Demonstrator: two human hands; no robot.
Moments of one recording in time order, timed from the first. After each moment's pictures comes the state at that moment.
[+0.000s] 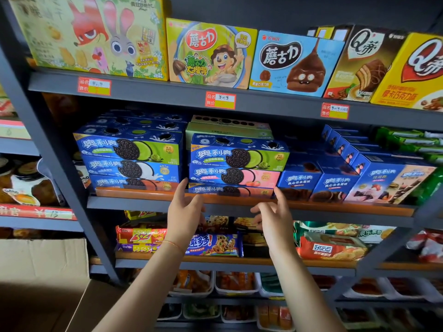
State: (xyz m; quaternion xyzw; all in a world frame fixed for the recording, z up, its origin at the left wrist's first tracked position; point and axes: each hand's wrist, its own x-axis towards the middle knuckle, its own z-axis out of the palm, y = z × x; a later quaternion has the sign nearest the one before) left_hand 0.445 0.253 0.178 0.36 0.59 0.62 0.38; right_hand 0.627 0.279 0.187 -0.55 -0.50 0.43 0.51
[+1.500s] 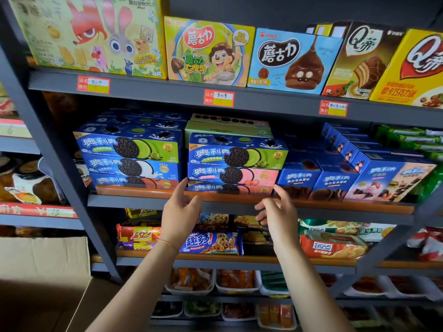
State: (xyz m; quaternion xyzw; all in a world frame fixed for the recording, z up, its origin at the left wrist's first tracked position) left_hand 0.439 0.247 0.180 0.41 0.64 0.56 0.32; right_hand 0.637 0.284 0.191 -0.55 -0.50 0.42 0.51
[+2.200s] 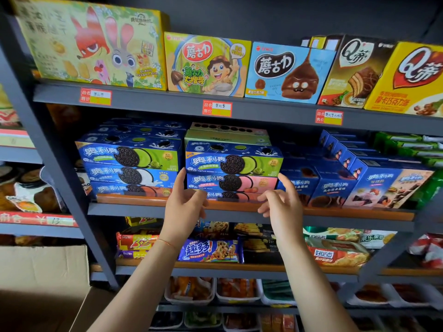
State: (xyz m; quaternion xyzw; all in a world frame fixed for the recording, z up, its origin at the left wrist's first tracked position) left_hand 0.444 0.246 0.213 0.43 0.55 0.62 0.36; right_hand 0.635 0.289 0.221 -0.51 -0.52 0.39 0.56
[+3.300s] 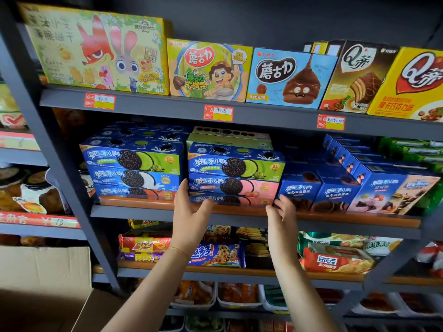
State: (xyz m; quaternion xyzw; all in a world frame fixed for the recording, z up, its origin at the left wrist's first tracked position) left_hand 0.457 0.252 0.192 0.44 0.60 0.61 0.28; right_hand 0.634 0.282 0.188 -0.52 -0.50 0.38 0.58
